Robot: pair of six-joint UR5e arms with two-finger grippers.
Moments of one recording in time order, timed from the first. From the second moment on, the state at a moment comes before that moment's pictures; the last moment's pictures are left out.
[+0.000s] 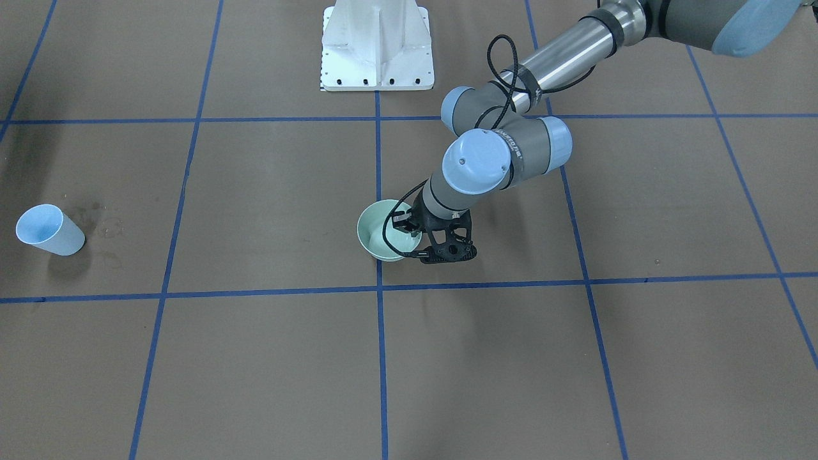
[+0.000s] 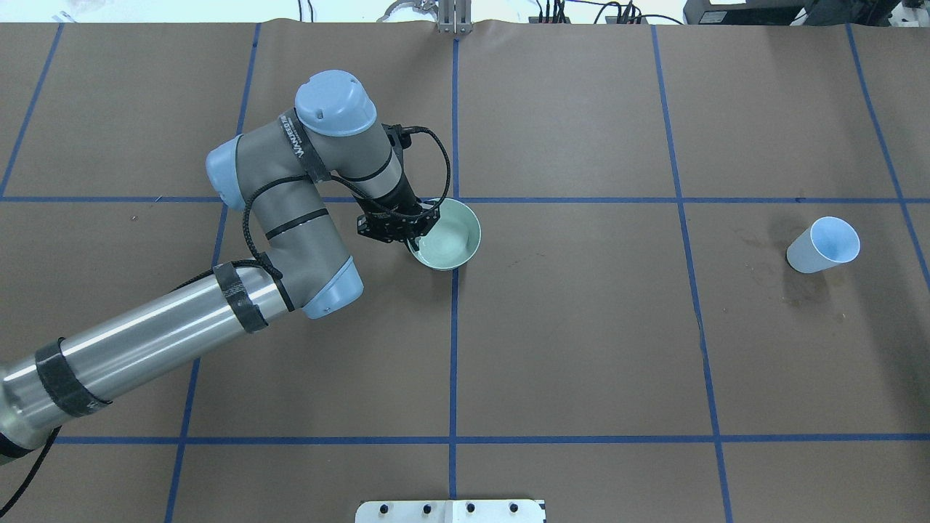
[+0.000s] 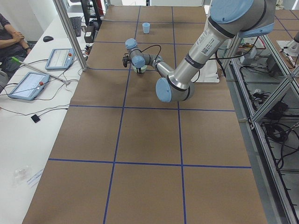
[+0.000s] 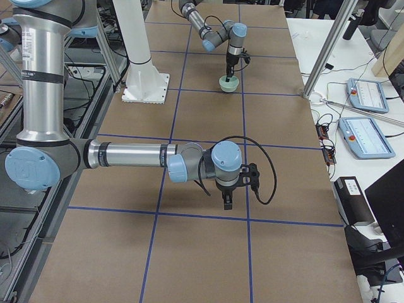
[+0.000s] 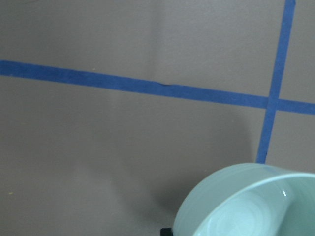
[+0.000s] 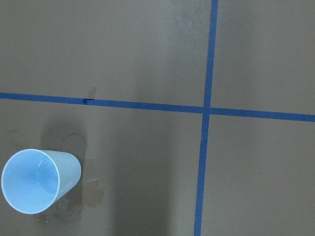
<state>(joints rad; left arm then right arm) -0.65 -2.41 -1.24 -1.90 -2.21 -1.27 1.54 -1.65 1.67 -1.41 2.44 0.09</state>
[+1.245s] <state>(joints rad) -0.64 -2.45 -1.20 -1.91 -2.18 -1.27 1.53 -1.65 1.67 -1.41 2.44 0.09</state>
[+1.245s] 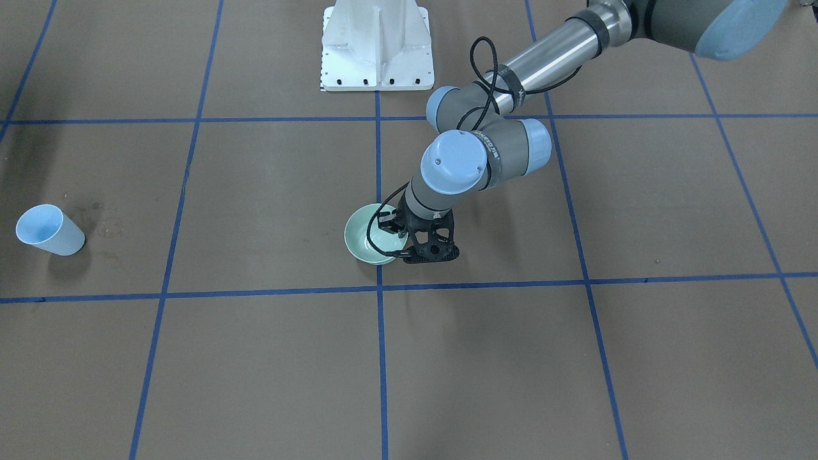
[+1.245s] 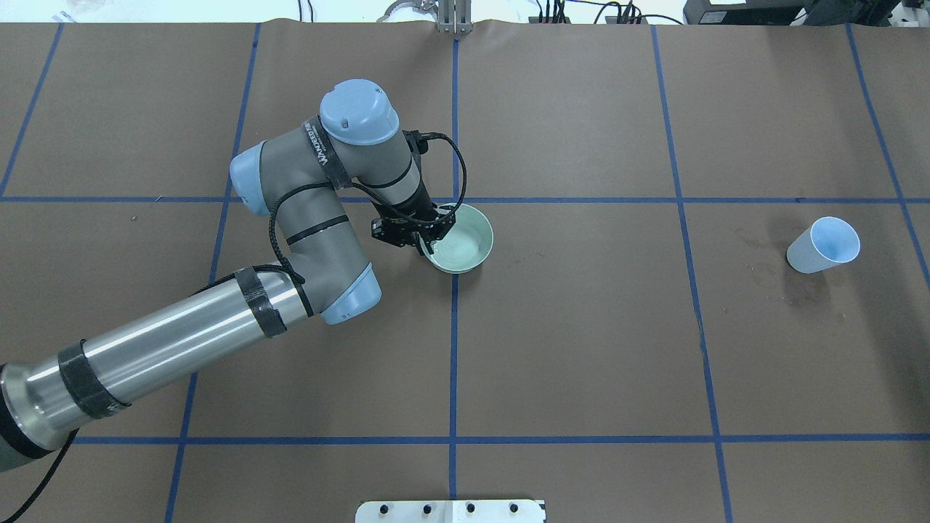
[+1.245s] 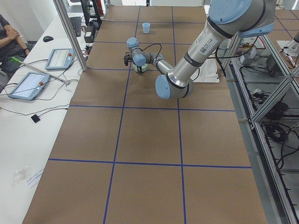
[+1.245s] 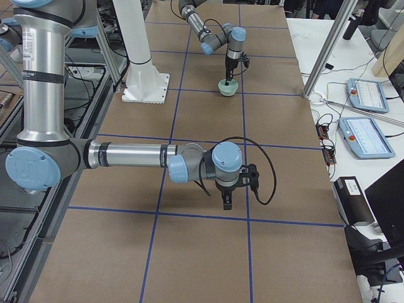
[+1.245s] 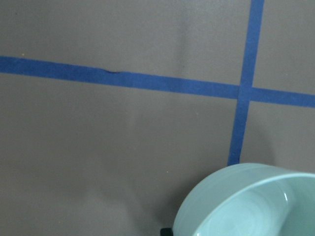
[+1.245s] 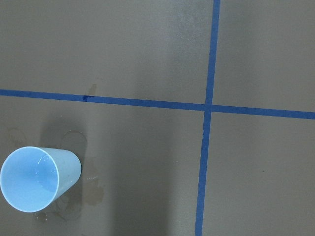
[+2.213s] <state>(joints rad) -0.76 -2.19 -1.56 -1.86 -2.23 -1.26 1.40 -1.65 1.68 -1.23 2.39 0.21</state>
